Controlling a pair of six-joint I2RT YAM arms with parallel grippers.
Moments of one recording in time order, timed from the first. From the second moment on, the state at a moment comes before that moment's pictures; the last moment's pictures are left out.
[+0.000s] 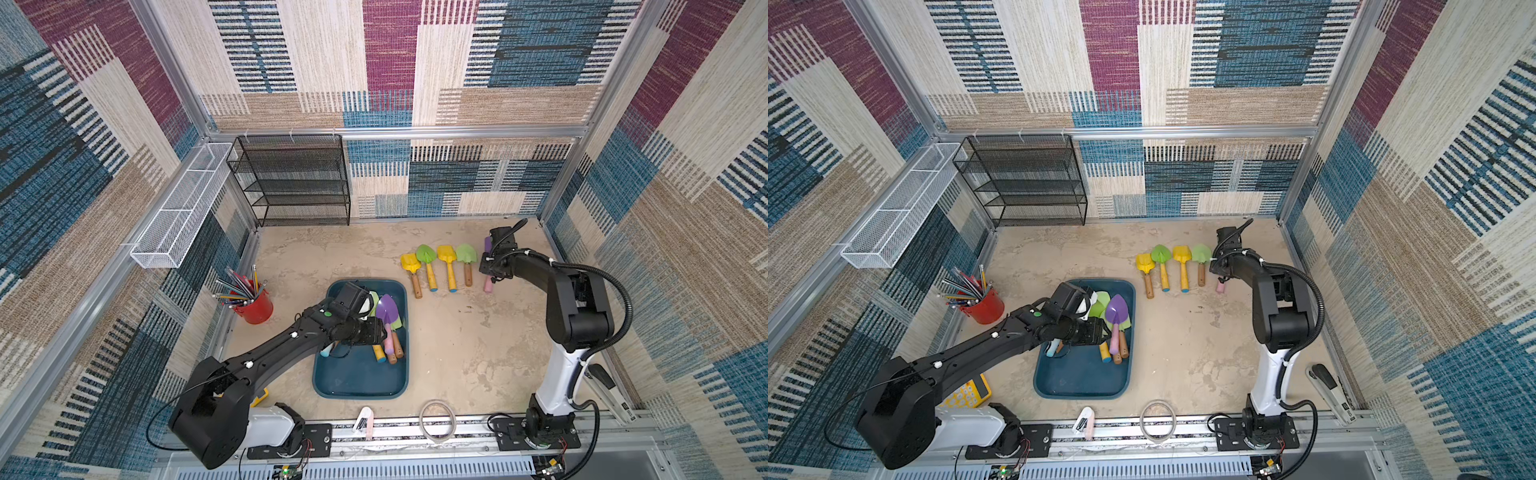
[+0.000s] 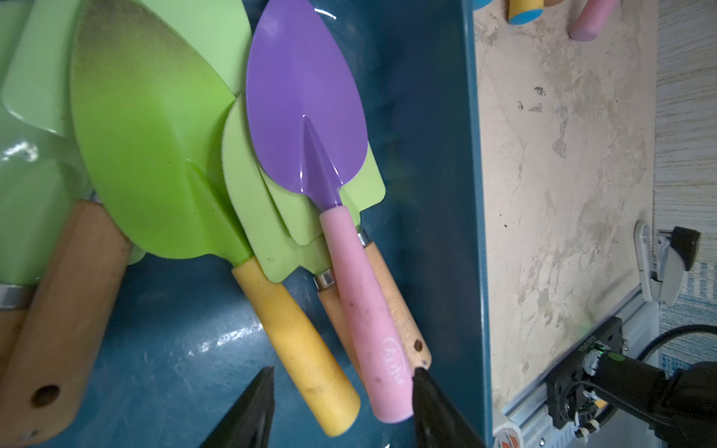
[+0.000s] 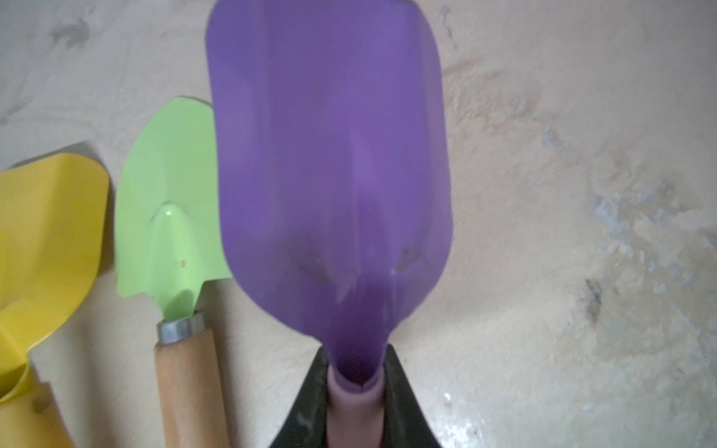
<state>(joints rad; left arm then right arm) -0.60 1.33 0.81 -0.53 0.26 -0.55 0.07 1.97 1.33 -0.36 0.18 0.33</state>
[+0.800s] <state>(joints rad) -0.60 1.30 0.81 -0.57 0.24 -0.55 0.07 2.08 1.41 -0.32 0.16 0.31</state>
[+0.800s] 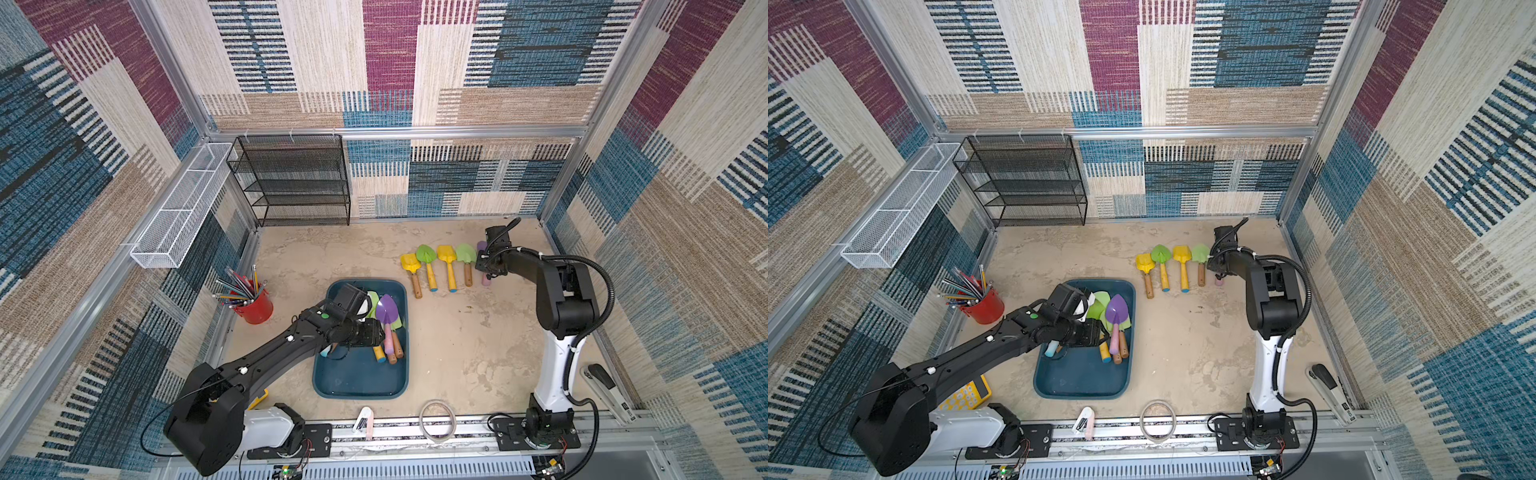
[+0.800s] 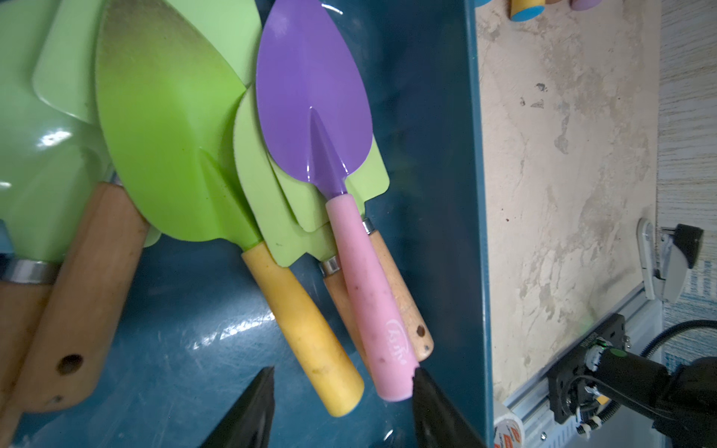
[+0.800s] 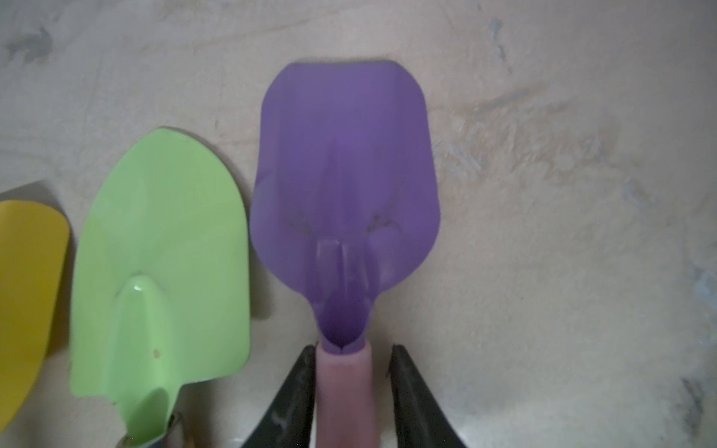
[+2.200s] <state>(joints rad) -0.86 1.61 1.08 -0.87 -0.13 -0.55 0.23 1.43 0.88 -0.15 -0.30 0.43</state>
